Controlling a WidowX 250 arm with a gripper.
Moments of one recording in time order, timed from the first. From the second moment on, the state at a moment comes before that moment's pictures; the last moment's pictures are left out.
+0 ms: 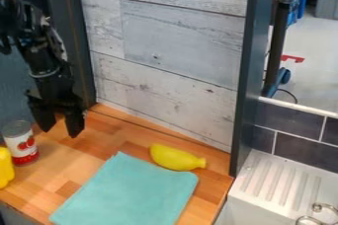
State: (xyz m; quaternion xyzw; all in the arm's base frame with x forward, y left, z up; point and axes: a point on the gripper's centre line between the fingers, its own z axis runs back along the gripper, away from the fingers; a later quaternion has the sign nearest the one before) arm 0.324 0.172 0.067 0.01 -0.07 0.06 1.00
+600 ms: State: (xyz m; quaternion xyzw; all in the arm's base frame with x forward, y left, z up) arm 0.274 0.099 0.121 0.02 0.00 0.01 1.00
